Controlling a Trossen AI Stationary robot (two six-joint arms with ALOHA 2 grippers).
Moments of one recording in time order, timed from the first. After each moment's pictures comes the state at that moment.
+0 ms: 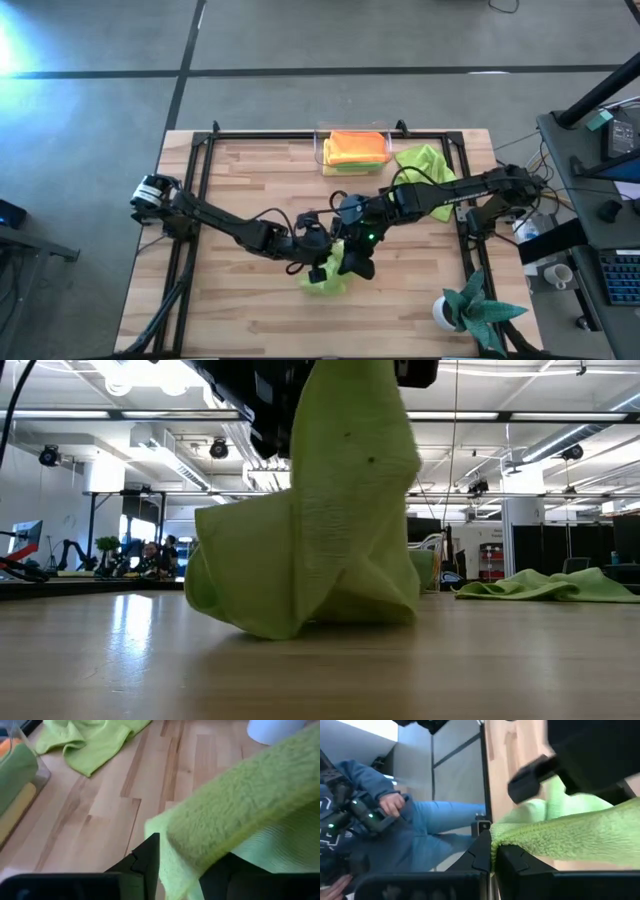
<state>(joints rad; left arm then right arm) -0.30 1.72 1.15 -0.08 -0.41 -0.25 0.18 1.67 1.51 -0.61 -0.53 0.67</state>
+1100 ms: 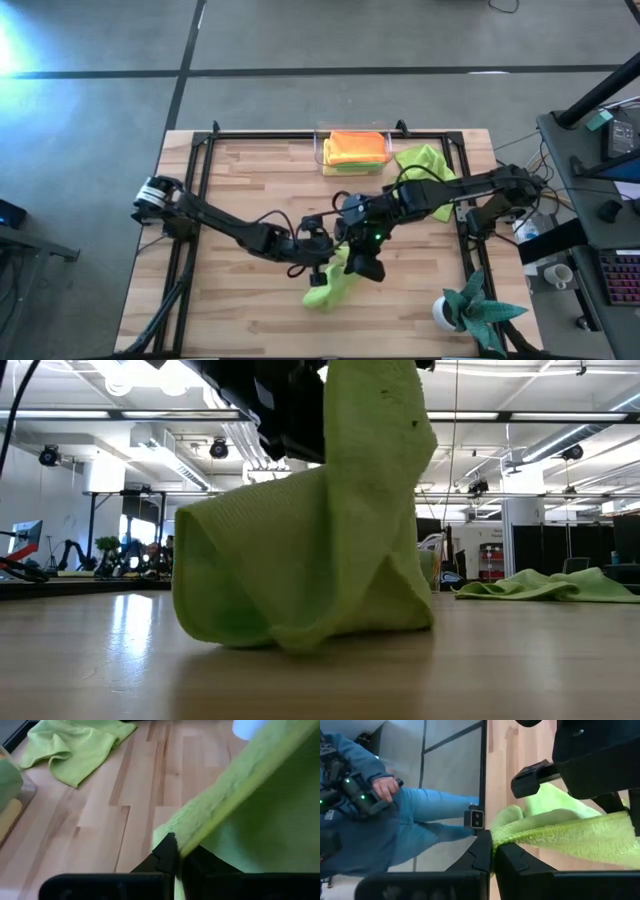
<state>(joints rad) -0.30 1.75 1.15 -0.03 -0.38 -0.17 0.21 1.67 1.62 -0.78 -0.51 0.52</state>
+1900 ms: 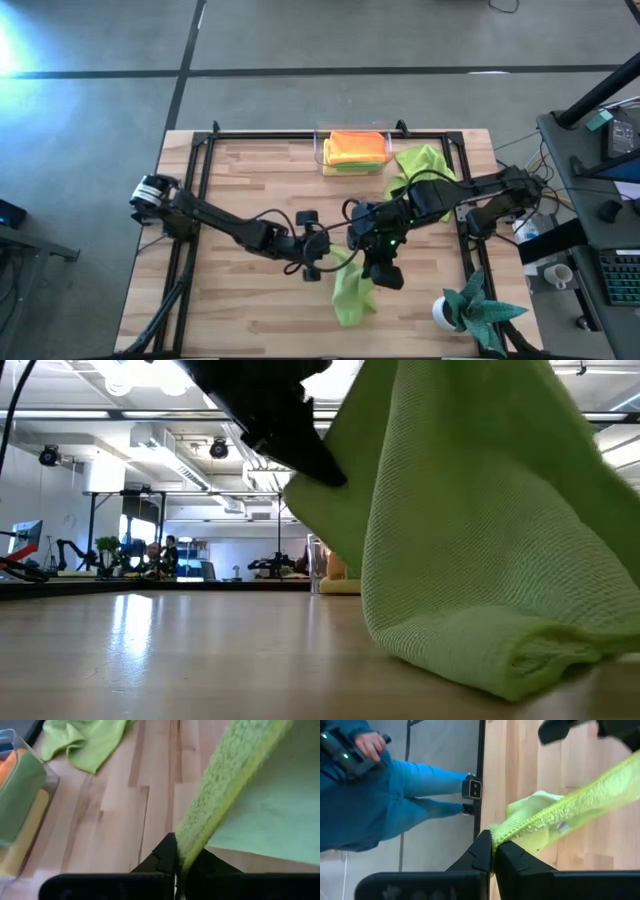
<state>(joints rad) -0.29 1.72 1.15 -0.16 -0.43 -0.10 0.27 1.67 1.75 -1.05 -0.47 0.45</state>
